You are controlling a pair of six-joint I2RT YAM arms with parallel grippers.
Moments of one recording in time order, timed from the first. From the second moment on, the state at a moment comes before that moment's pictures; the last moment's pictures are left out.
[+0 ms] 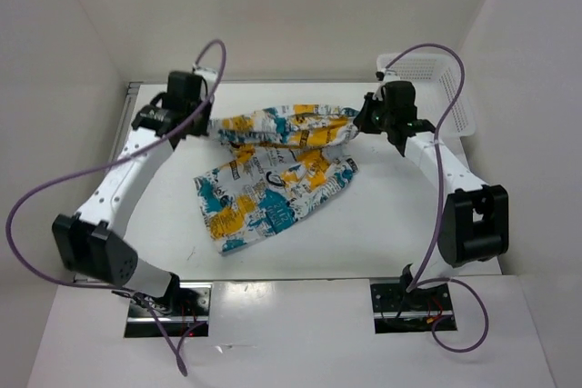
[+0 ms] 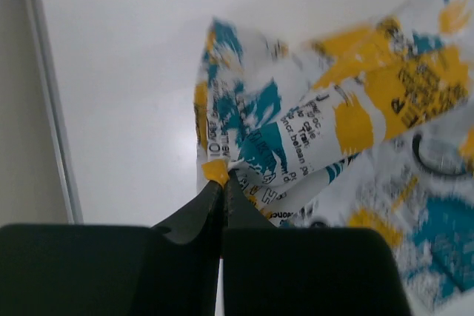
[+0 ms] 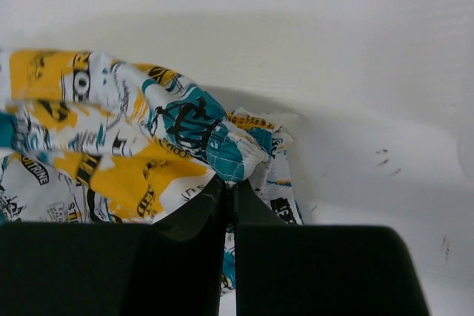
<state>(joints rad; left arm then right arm) -0.22 1.52 1.57 -0.73 -0.22 0.07 0.18 1.56 1.21 -0.19 -0.17 0.28</state>
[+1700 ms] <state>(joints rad) -0.50 1.39 0.95 -0.93 -0.01 0.07 -0.01 1.29 0.84 -0.45 -0.24 0.64</state>
